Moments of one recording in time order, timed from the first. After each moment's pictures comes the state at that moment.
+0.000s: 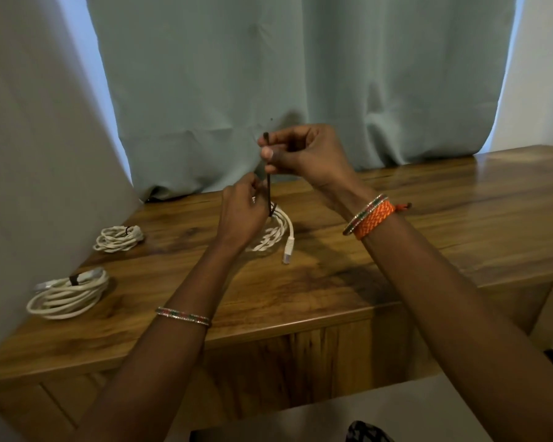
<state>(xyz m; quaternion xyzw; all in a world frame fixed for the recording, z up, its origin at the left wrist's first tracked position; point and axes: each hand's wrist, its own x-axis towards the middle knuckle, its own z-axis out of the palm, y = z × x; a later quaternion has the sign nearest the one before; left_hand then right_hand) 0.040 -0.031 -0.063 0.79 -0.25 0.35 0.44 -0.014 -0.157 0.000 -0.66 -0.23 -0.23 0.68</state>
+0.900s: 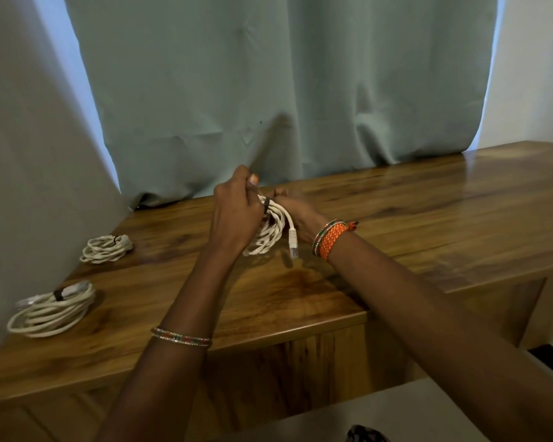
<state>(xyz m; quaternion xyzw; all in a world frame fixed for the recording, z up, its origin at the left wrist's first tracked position) 0.031 -0.038 -0.052 0.79 -0.26 0.40 0.39 0.052 -0.150 -0.066 -0.63 -0.06 -0.08 0.77</state>
